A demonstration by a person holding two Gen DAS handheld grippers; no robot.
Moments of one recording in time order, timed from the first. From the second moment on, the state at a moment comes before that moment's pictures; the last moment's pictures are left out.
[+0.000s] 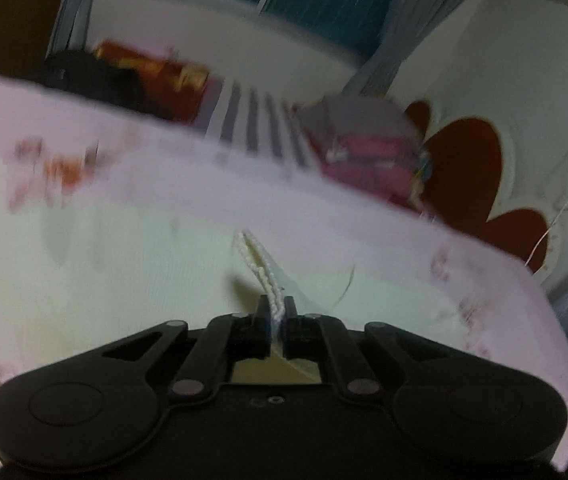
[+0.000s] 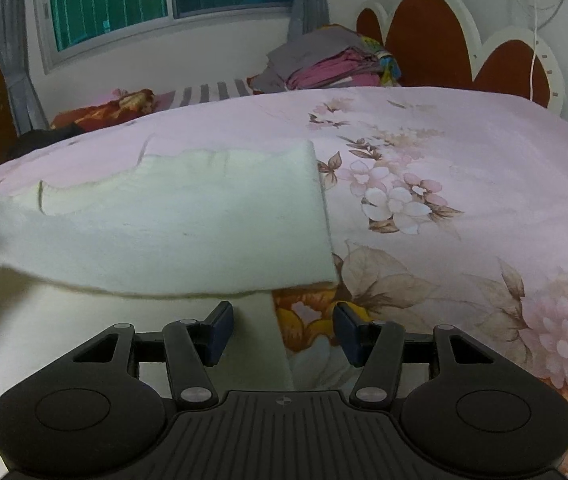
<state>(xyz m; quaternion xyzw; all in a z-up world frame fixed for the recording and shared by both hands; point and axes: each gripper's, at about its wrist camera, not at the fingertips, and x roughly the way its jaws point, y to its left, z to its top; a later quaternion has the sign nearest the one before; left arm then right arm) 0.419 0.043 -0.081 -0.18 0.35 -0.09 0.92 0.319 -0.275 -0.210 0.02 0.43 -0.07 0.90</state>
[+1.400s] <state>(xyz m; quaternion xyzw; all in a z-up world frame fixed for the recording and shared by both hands) 0.415 0.059 -0.136 -0.06 0.39 0.00 0.92 0.429 -0.299 -0.214 0.11 0.43 -0.03 0.89</state>
